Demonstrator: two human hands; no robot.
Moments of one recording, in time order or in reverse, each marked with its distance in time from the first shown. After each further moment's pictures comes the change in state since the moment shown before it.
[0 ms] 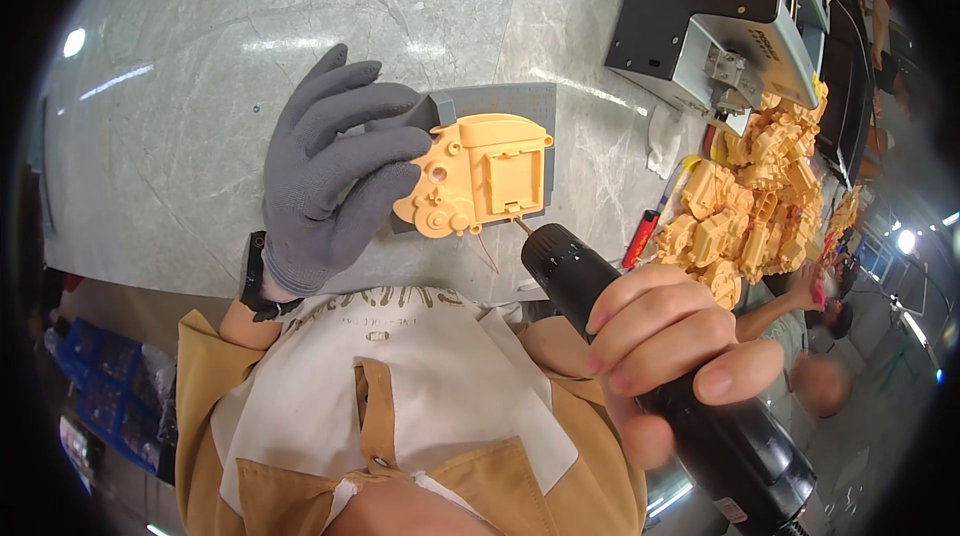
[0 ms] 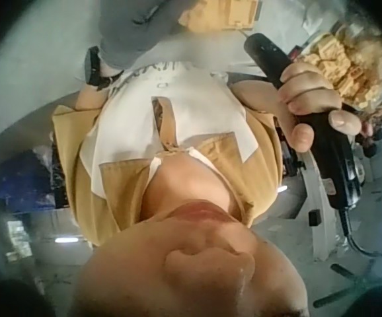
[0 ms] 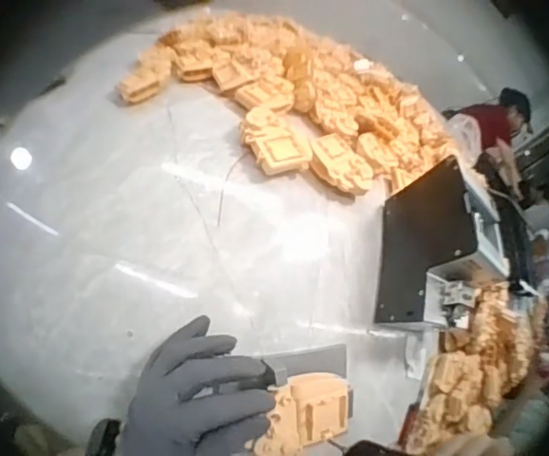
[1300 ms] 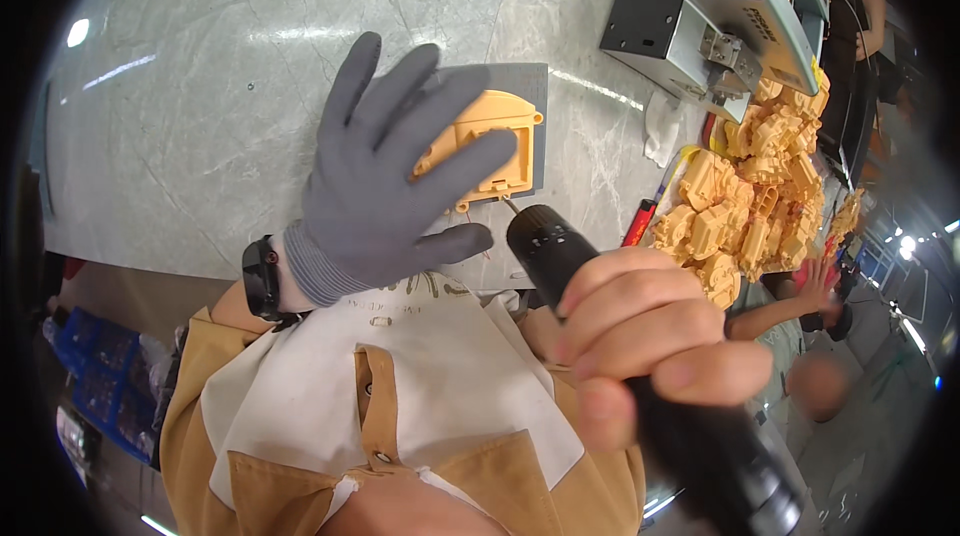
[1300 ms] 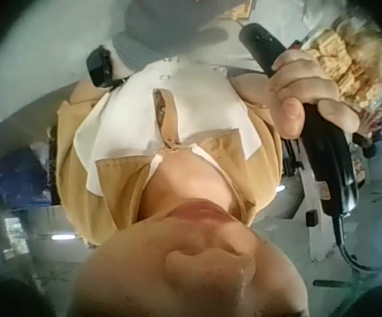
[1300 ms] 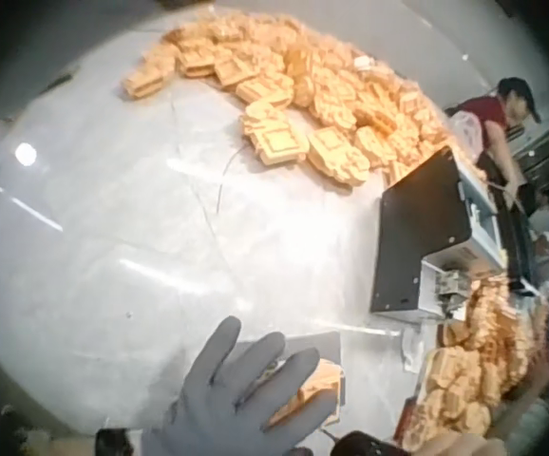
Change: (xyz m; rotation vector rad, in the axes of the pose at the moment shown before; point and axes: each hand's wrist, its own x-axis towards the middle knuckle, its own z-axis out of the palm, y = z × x) left_hand -0.002 0.034 0.029 0.259 -0.188 0.104; right_hand -0.002 -0.007 0.003 -0.085 -0.098 0.021
